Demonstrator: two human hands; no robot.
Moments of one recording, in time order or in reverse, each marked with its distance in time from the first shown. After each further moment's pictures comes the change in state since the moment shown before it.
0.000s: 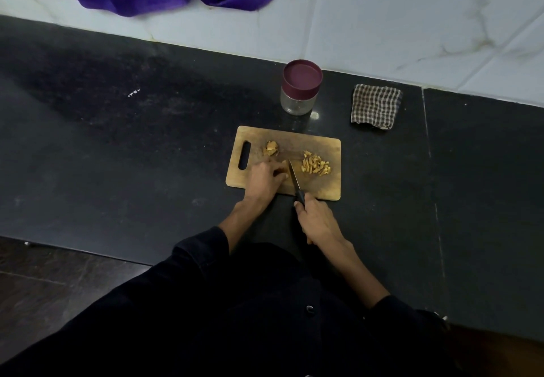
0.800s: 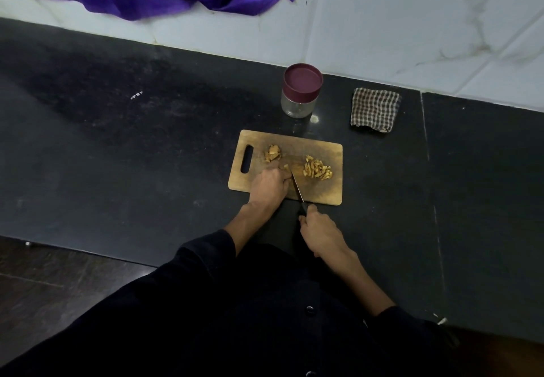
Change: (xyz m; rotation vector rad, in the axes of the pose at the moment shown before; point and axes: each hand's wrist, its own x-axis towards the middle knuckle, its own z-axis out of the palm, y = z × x) left_hand -0.009 0.012 0.005 0.236 -0.039 0.044; right_hand -0.015 0.007 0.007 -0.088 -0.069 0.045
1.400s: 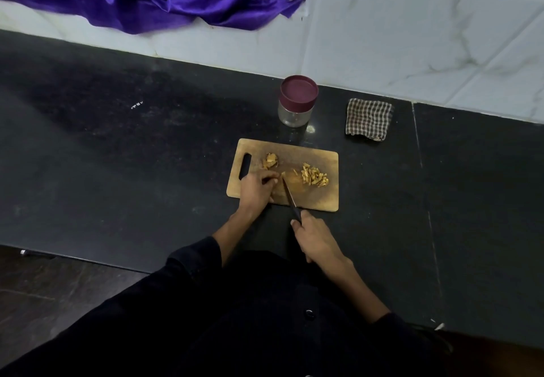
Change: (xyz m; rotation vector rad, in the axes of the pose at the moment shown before) left_hand 0.001 -0.017 -0.006 -0.528 0.080 -0.239; right_hand -0.009 -0.006 -0.006 0.139 -0.015 -0.027
